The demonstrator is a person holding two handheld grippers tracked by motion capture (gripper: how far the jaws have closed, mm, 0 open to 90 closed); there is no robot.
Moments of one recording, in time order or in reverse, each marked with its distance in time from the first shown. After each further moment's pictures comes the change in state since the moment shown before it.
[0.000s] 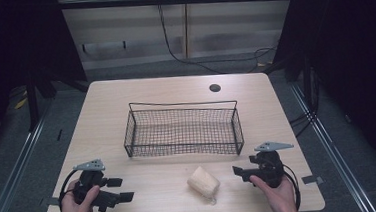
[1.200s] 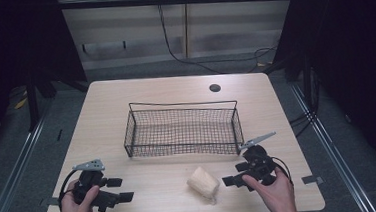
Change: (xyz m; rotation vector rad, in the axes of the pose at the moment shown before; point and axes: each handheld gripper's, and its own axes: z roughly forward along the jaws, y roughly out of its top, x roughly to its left) left arm -0.001 0.000 0.000 0.007 -0.002 0.002; right arm 0.035 0.037 -0.009 0.279 0.257 -0.048
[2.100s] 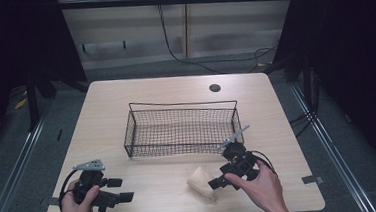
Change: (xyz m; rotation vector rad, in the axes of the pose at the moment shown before) left arm 0.001 -0.001 0.001 -0.007 0.000 -0.003; right arm 0.028 0.036 0.020 0.159 0.045 -0.092
